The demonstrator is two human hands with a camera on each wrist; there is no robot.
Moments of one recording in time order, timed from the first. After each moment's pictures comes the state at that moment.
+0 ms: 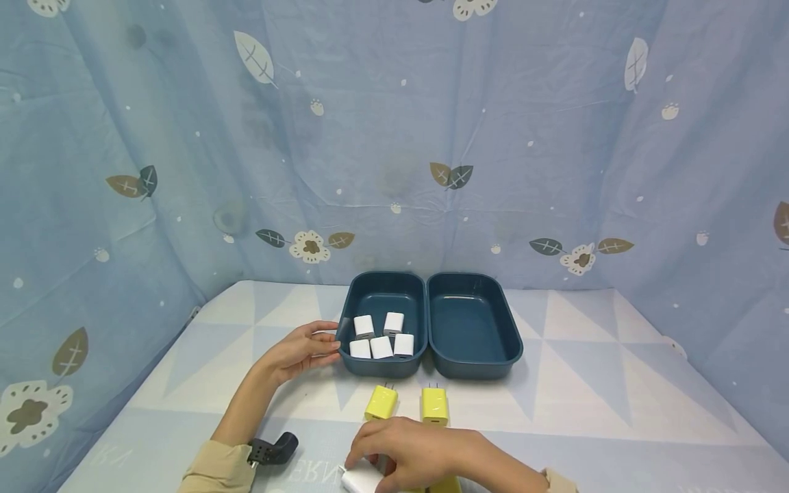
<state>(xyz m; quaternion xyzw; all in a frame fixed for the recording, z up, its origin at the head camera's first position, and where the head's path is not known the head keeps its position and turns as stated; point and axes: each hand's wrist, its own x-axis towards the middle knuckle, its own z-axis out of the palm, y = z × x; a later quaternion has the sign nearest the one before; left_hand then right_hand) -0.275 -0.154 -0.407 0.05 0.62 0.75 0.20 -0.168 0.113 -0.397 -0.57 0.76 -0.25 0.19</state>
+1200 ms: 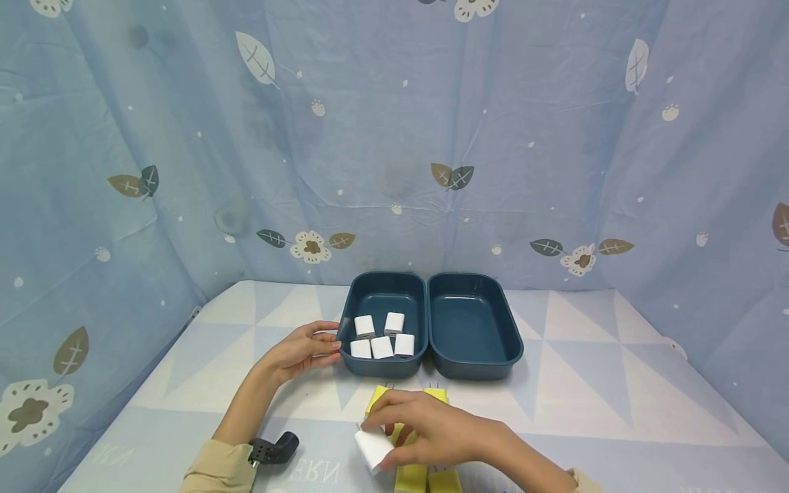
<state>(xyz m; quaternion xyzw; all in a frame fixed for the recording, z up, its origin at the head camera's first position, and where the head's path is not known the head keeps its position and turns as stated) -0.276 -0.155 -0.408 0.05 0.63 0.75 0.20 -0.171 0.137 -0.382 -0.50 0.75 -0.39 0.17</state>
